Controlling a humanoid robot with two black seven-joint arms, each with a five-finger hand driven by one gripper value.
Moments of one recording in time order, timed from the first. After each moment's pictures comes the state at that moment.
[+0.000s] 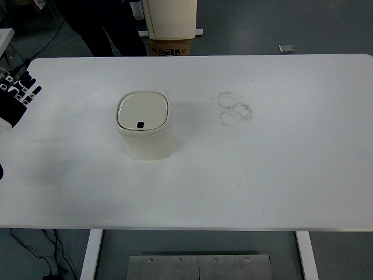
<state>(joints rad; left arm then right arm) -0.65 0.52 -0.88 -0.50 -0.13 -0.50 -0.10 0.05 0.00 0.28 0.09 -0.33 0.06 0.02</state>
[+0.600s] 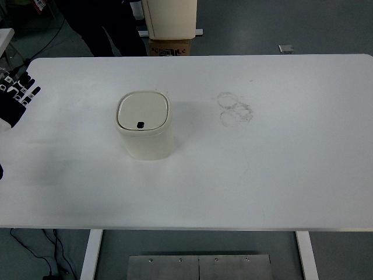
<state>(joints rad) -0.65 0.52 -0.89 -0.50 -0.14 -0.49 -0.10 0.05 0.00 0.28 0.09 -0.34 0.06 0.02</state>
